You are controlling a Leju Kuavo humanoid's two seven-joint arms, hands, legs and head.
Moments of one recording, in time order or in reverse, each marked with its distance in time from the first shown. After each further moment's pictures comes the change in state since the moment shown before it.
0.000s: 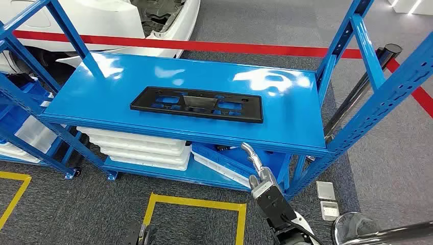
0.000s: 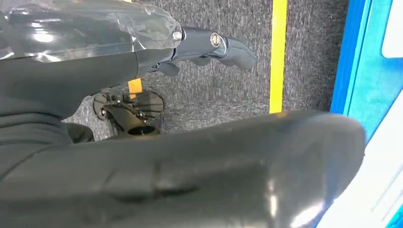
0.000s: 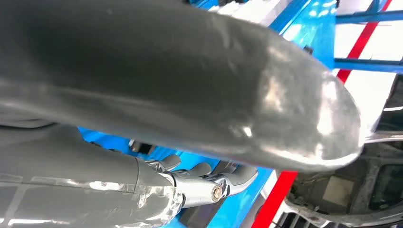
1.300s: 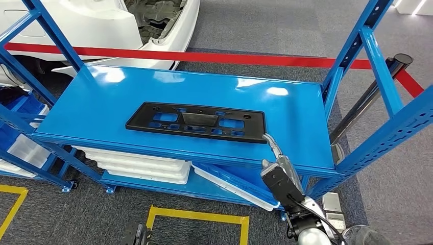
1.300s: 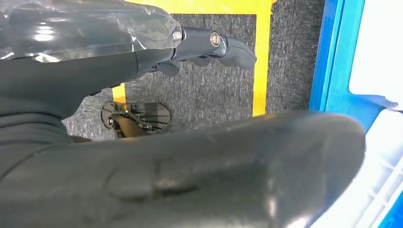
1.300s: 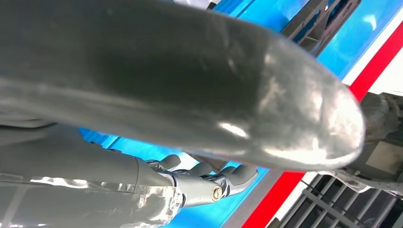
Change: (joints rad) left arm 0.004 -0.002 0.000 0.000 0.029 0.035 0.014; right arm -0.071 -0.088 -0.032 0.062 0.073 -0.061 0.119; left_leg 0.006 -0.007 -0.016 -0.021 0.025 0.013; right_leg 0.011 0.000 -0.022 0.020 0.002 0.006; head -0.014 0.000
